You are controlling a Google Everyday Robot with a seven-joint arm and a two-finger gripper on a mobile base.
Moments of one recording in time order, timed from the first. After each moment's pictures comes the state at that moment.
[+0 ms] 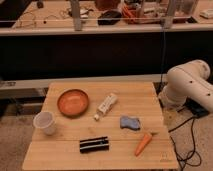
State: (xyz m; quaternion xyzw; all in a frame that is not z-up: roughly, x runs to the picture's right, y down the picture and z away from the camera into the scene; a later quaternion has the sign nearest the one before) arm 0.291 0.106 0.672 -0.28 0.02 0.03 0.96
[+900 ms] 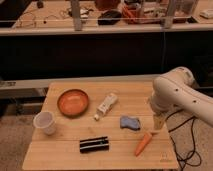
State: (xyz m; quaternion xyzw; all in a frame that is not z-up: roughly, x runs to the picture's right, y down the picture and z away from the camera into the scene) arm 0.241 0.137 0.685 -0.29 0.00 -0.03 0.96
